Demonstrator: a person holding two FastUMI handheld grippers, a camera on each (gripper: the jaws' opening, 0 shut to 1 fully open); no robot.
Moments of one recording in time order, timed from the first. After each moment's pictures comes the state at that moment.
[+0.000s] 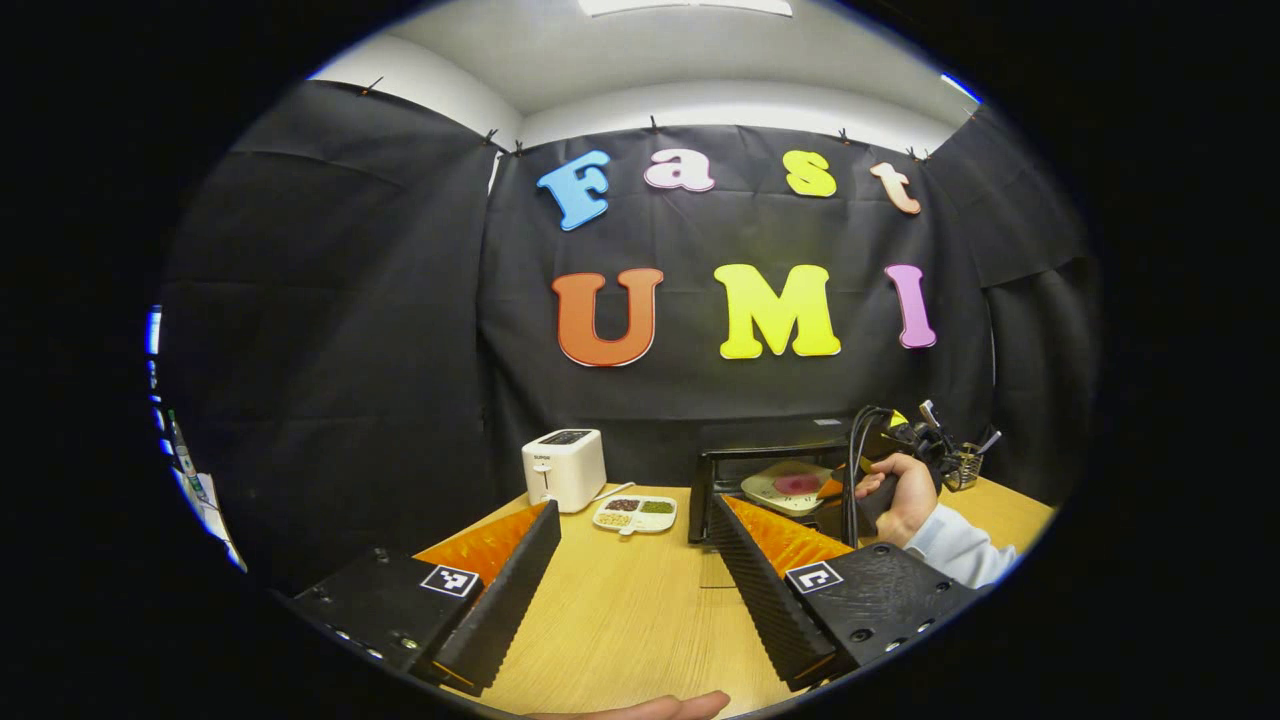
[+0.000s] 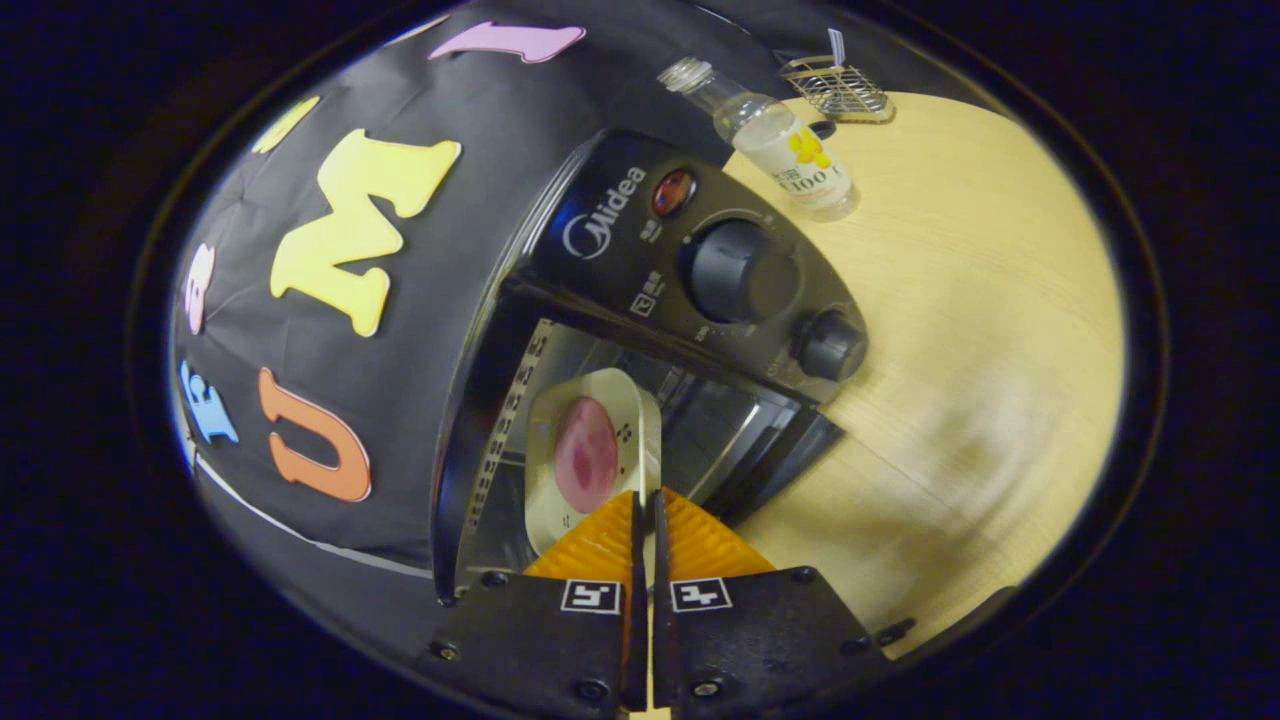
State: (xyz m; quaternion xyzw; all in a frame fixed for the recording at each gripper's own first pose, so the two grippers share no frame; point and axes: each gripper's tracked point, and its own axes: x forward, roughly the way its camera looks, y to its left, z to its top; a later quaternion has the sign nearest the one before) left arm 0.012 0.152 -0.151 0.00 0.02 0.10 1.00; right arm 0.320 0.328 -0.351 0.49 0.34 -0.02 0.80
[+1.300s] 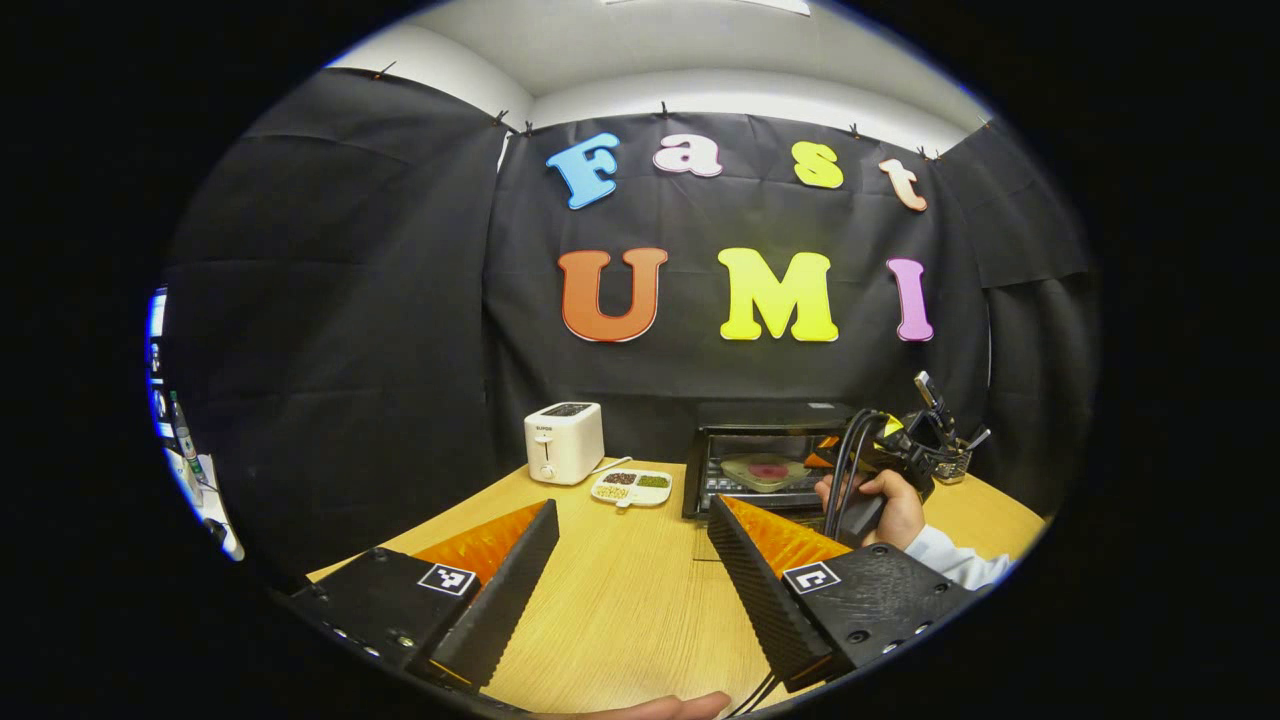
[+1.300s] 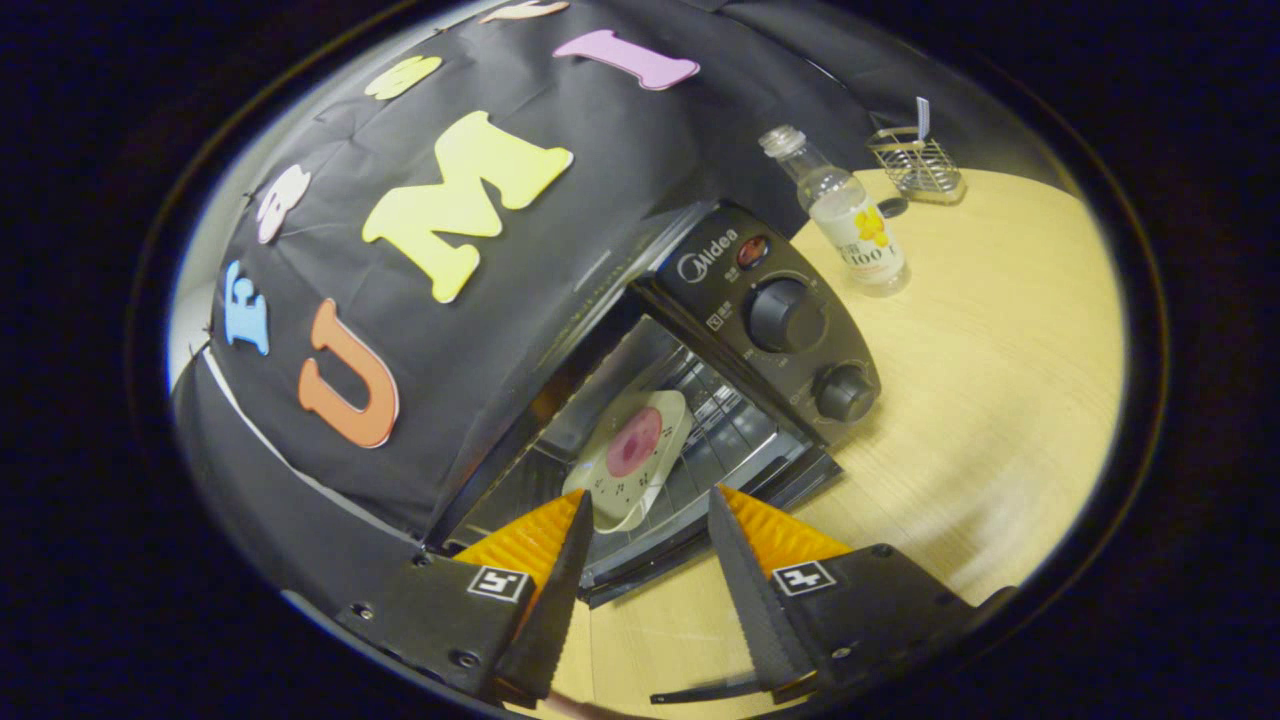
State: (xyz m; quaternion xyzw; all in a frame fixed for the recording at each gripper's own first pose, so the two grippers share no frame) left arm -0.034 0.138 -0.153 -0.02 0.04 0.08 1.00; right arm 0.277 0.320 -0.324 0.38 0.26 0.05 0.89
